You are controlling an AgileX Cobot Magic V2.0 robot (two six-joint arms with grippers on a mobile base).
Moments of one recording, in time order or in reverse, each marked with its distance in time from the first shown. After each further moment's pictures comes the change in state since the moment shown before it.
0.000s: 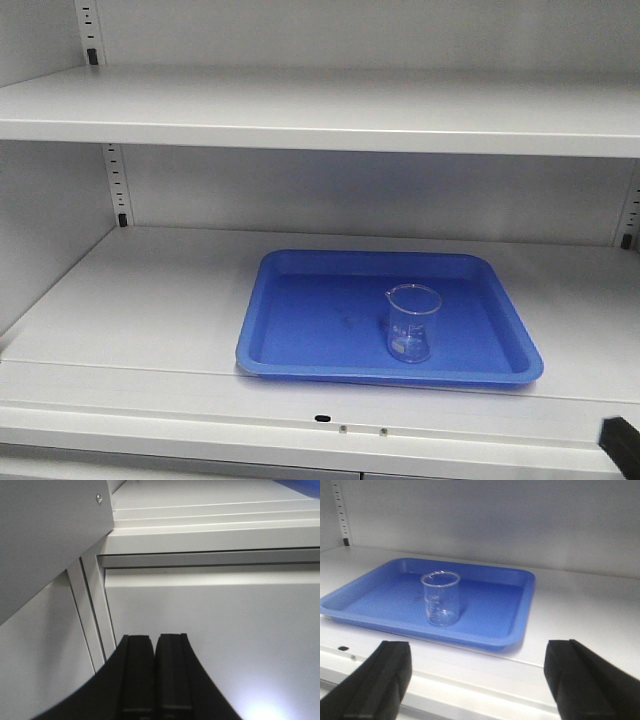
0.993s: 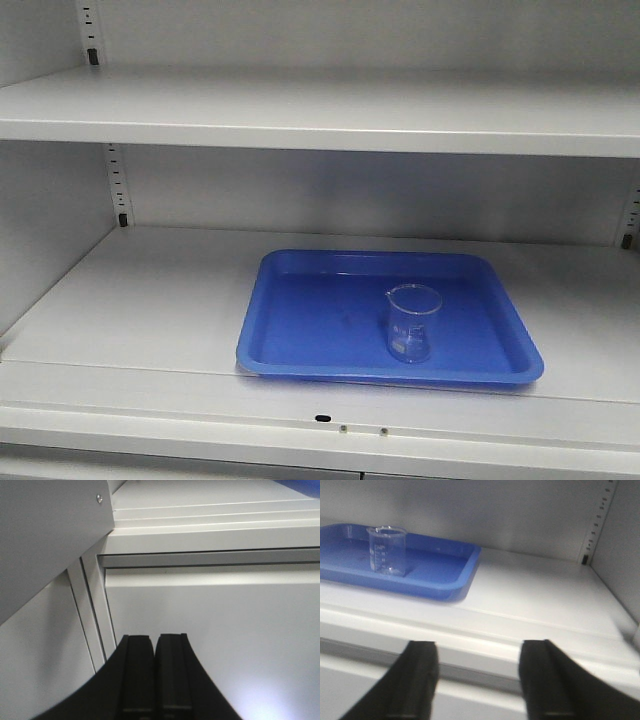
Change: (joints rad) left arm 0.000 0.000 0.000 0.000 0.000 0.000; right arm -0.191 -0.393 0.298 0.406 0.040 -0.516
